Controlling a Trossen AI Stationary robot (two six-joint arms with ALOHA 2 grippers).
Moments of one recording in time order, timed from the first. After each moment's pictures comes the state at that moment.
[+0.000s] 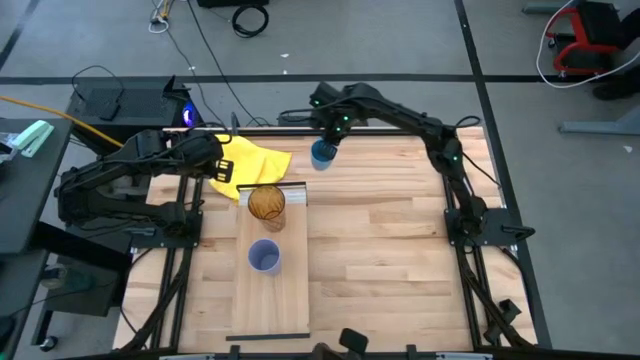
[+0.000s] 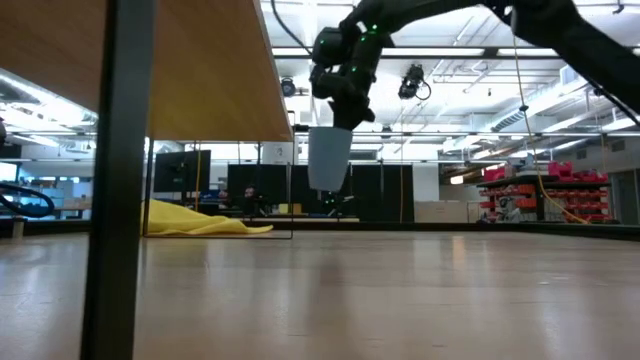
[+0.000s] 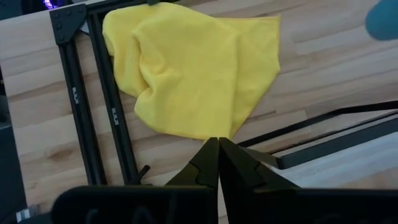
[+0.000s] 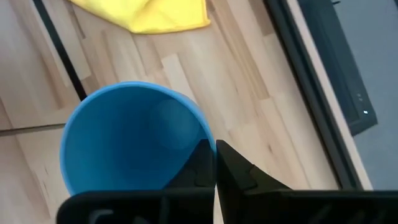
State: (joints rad) left arm 0.32 1.03 1.27 -1.47 -0.37 -0.93; right arm -0.49 2.18 2.25 -1.28 -0.09 -0.07
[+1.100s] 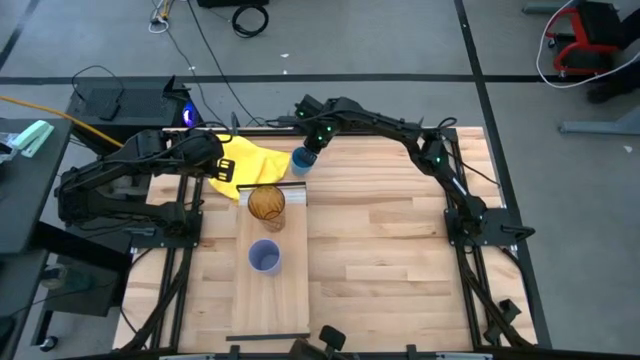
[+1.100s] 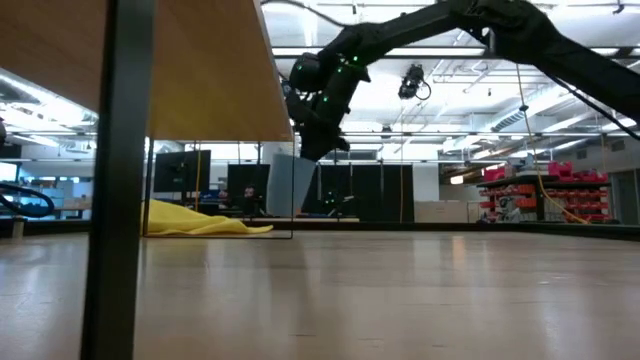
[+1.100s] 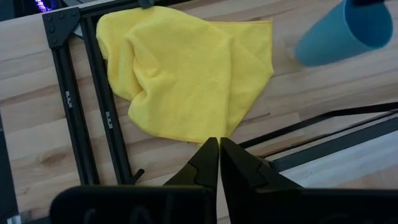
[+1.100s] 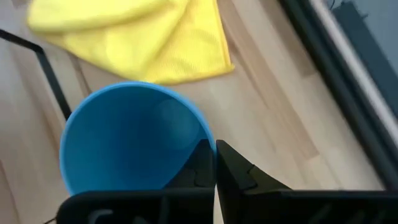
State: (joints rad) left arm 0.32 1.03 1.27 -1.44 -0.36 -0.92; right arm -0.47 2.33 2.27 -1.06 -0.15 0.05
